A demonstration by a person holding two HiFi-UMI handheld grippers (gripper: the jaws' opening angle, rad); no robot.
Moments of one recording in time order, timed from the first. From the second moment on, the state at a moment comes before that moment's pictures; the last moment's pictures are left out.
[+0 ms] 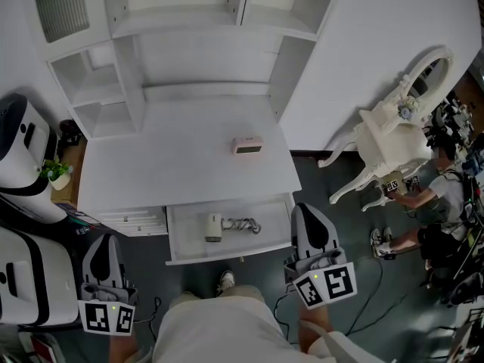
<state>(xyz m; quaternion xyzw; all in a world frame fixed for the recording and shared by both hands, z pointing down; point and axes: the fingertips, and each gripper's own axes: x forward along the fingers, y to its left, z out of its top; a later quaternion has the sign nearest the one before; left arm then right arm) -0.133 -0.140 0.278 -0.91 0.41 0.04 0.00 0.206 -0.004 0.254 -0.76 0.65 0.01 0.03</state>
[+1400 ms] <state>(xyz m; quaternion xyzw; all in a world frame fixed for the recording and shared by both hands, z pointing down) -0.122 -0.149 0.290 -0.91 0.41 0.03 -0.01 0.205 -0.030 0.273 -0.75 0.66 0.00 0.00</state>
